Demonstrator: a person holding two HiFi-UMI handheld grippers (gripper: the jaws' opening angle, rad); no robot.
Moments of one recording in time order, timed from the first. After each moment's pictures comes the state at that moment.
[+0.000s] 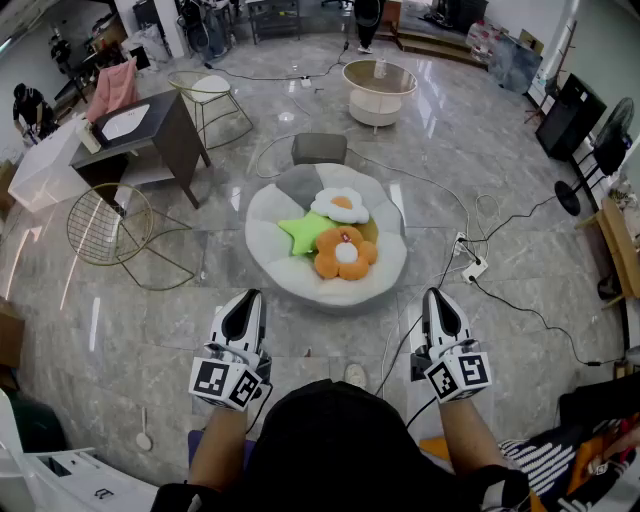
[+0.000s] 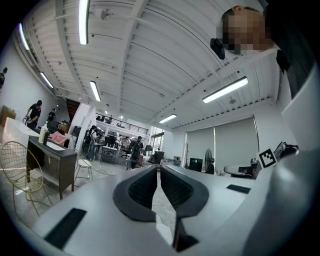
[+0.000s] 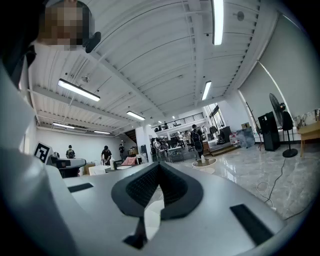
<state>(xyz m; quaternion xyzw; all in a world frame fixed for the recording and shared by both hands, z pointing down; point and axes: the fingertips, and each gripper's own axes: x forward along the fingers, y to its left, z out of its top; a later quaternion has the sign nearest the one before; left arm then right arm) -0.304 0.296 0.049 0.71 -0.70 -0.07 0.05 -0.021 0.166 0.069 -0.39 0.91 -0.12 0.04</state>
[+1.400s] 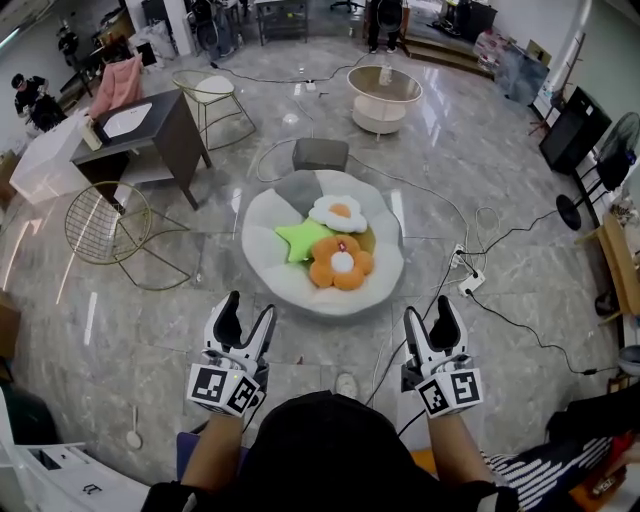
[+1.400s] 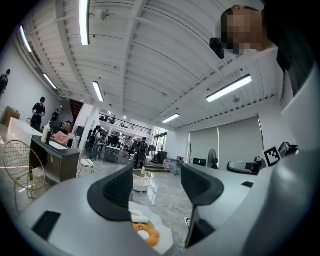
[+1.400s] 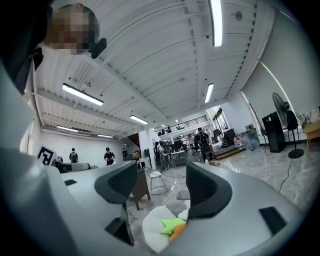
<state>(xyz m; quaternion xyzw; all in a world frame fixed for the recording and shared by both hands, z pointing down) -0.298 0.274 0.054 0.70 -0.71 -0.07 0.05 -0.021 0.152 0.062 -0.37 0.92 -0.10 0.07</state>
